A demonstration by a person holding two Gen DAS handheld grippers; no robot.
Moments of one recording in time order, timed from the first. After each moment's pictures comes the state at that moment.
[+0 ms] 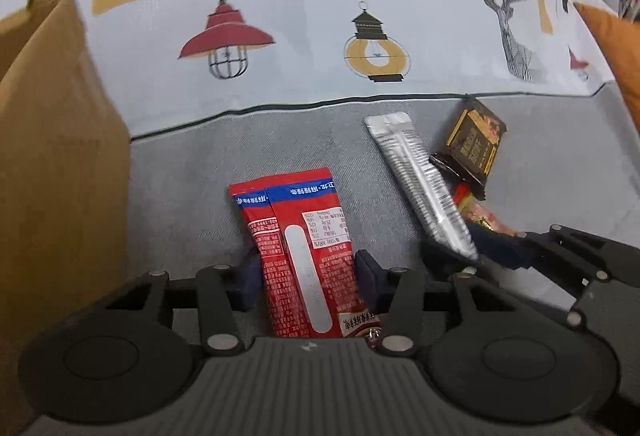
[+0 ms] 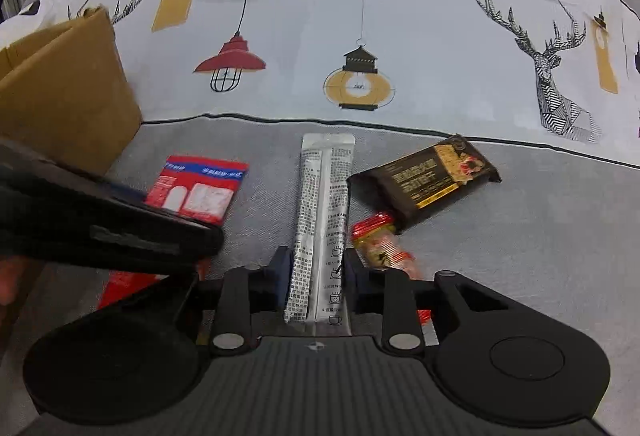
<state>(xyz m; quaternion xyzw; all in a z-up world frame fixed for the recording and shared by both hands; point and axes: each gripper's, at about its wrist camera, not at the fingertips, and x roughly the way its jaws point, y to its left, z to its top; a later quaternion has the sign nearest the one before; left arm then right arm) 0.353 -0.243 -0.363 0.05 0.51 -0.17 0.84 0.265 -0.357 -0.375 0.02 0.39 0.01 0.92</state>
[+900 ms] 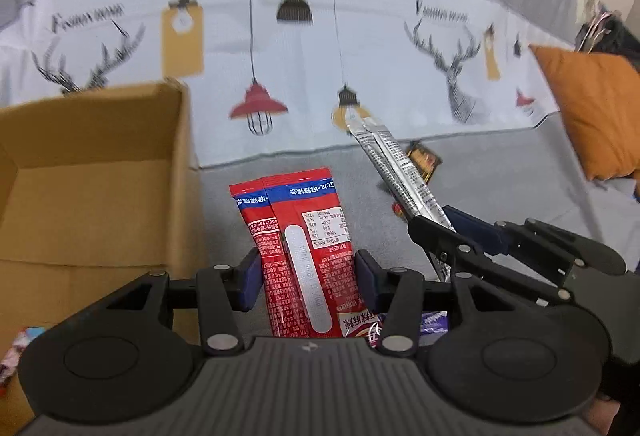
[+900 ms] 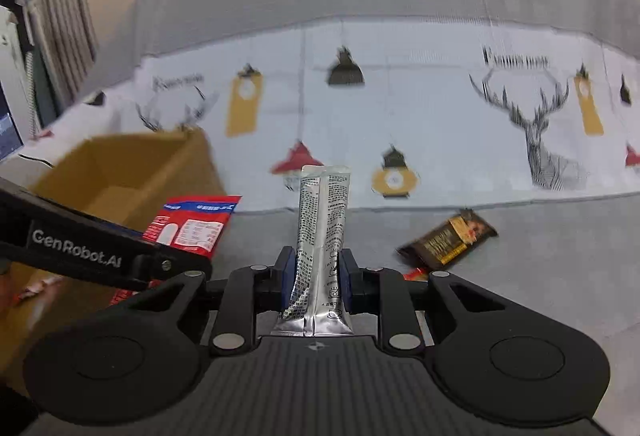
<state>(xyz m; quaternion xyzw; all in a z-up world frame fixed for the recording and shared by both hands) 0.262 -0.188 -0.237 0.04 0.45 -0.19 0.87 0.186 -0.330 -0.276 0.08 0.29 0.04 0.95</state>
